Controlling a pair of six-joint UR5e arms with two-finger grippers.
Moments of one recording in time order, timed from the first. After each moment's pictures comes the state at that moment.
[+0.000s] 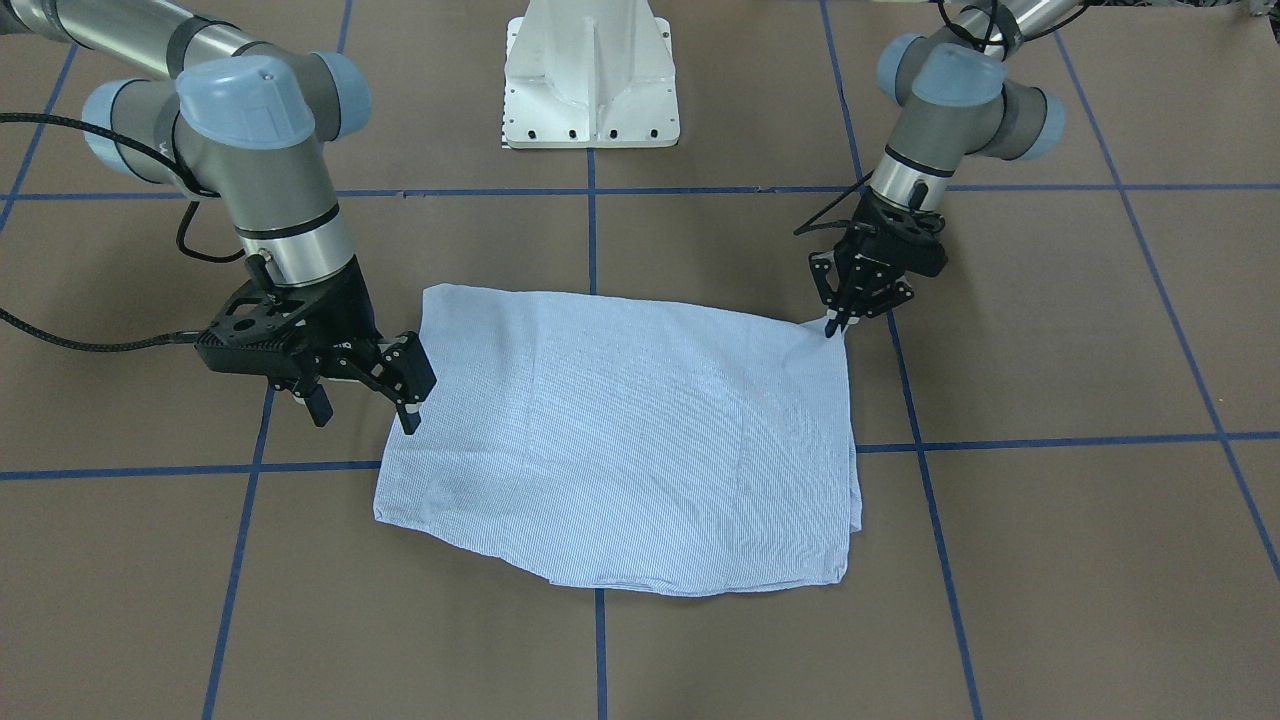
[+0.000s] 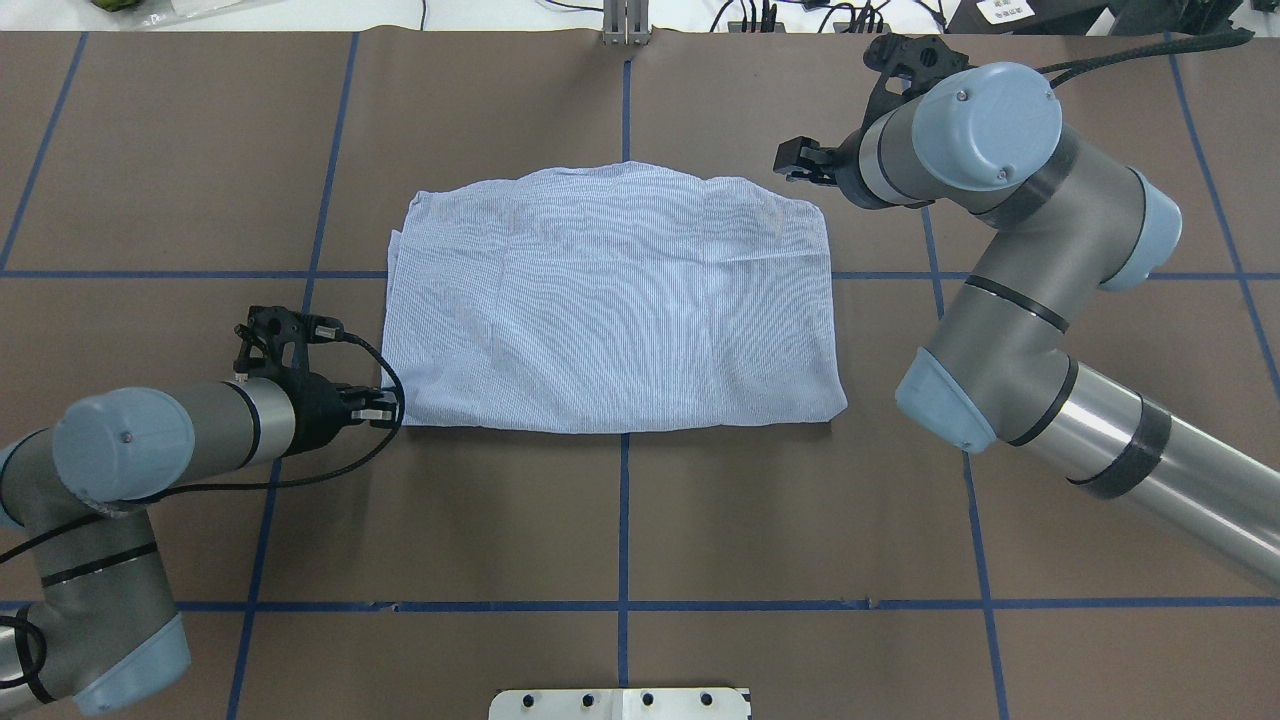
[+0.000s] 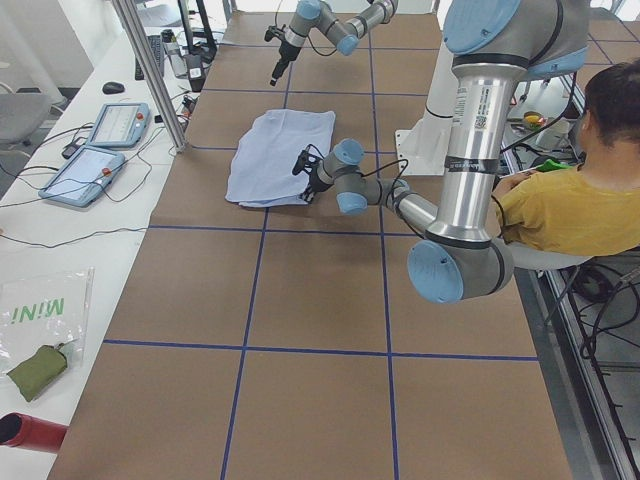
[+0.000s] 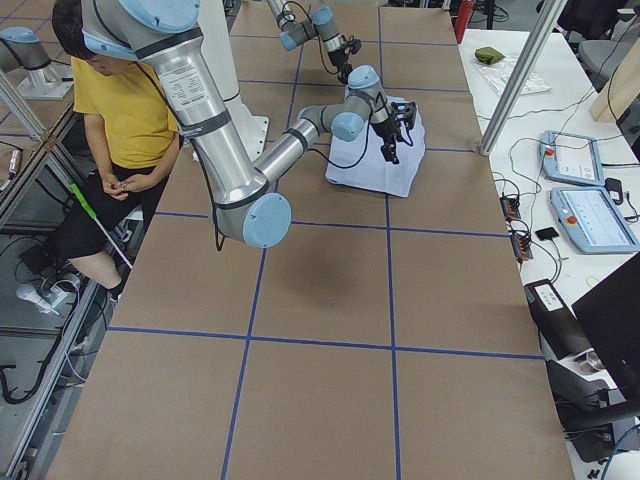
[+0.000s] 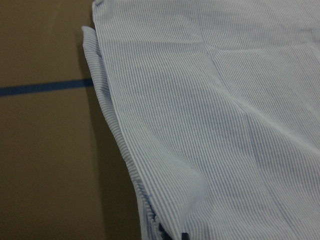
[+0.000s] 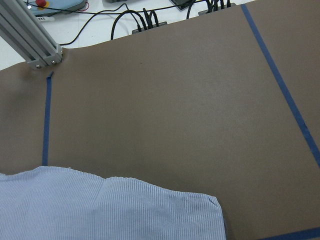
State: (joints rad) left arm -0.58 -1.72 -1.76 -2.36 -1.57 -0.95; right arm 0.75 -1.05 1.73 -1.30 1.67 1.31
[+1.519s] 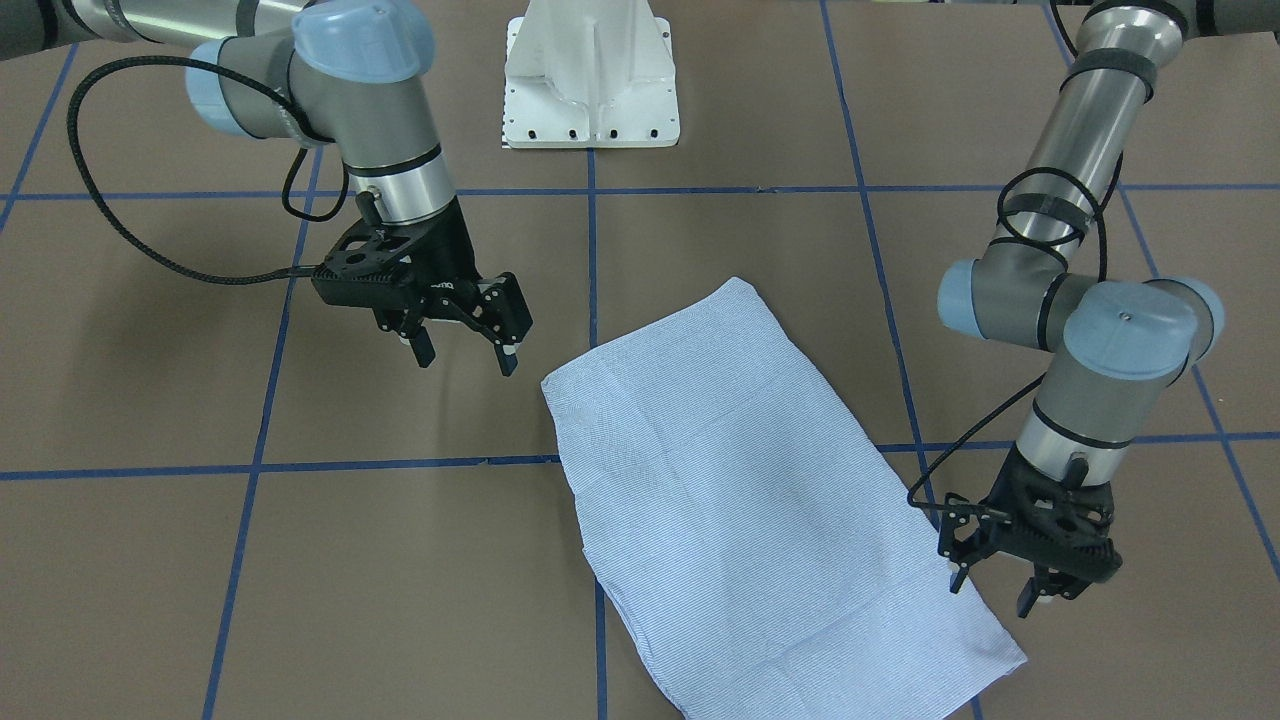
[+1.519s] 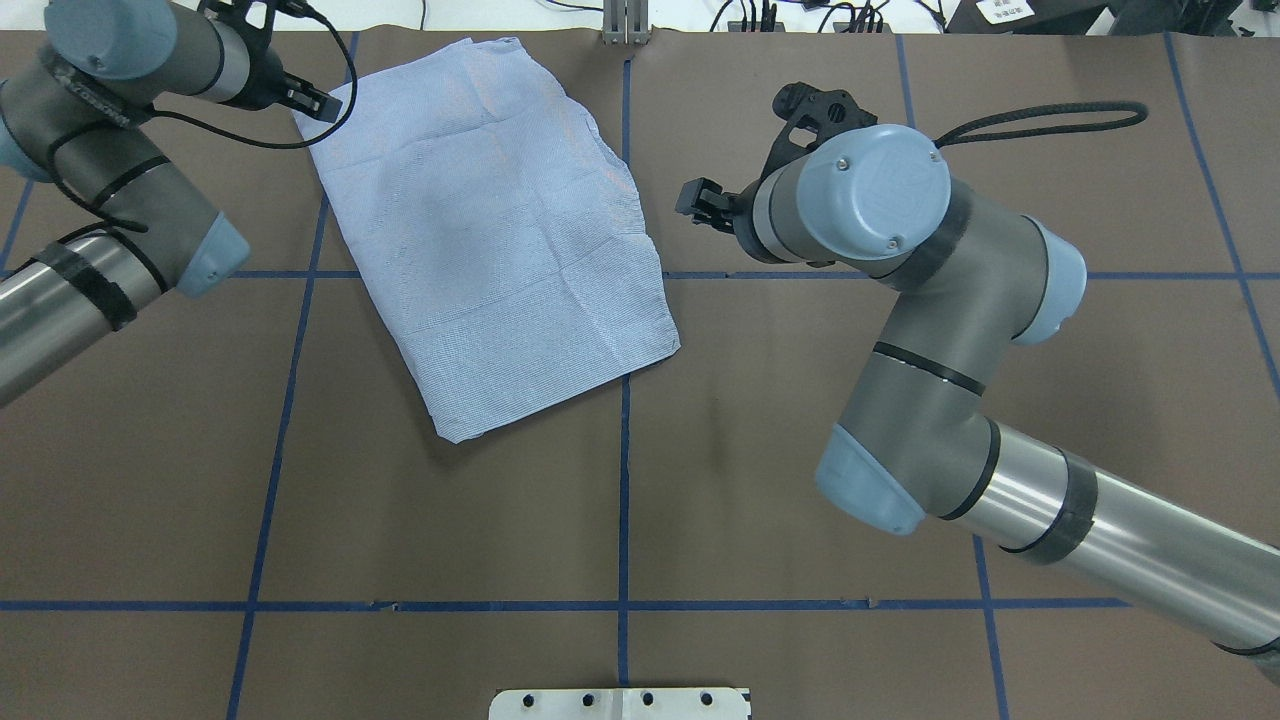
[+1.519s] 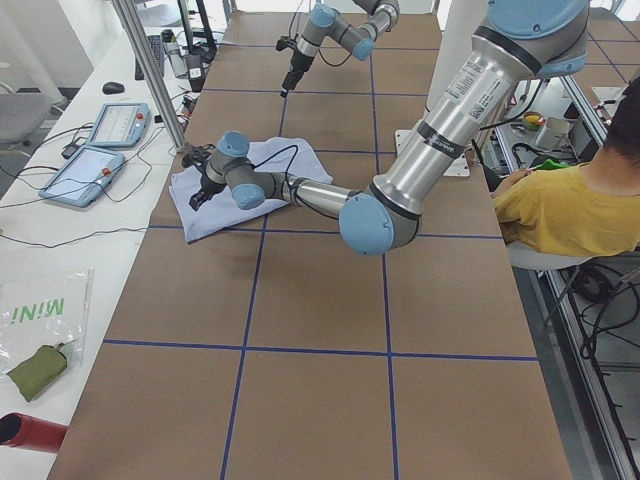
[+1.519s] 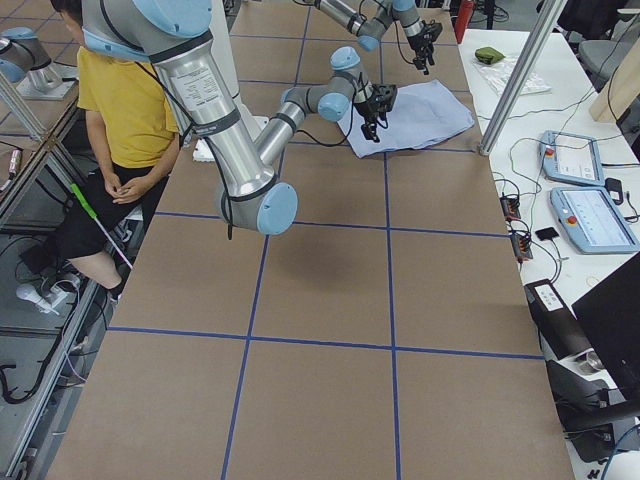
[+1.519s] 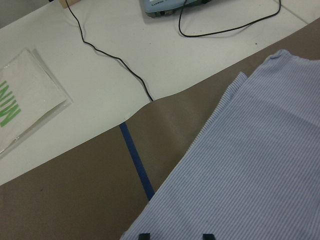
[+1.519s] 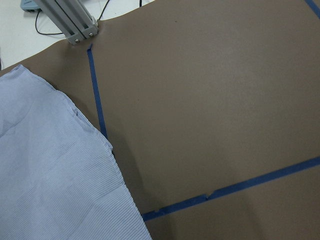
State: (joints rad) left arm -1.00 -2.17 -1.15 -2.39 -1.84 -0.46; right arm 0.62 -0.94 1.76 -1.43 1.61 1.55
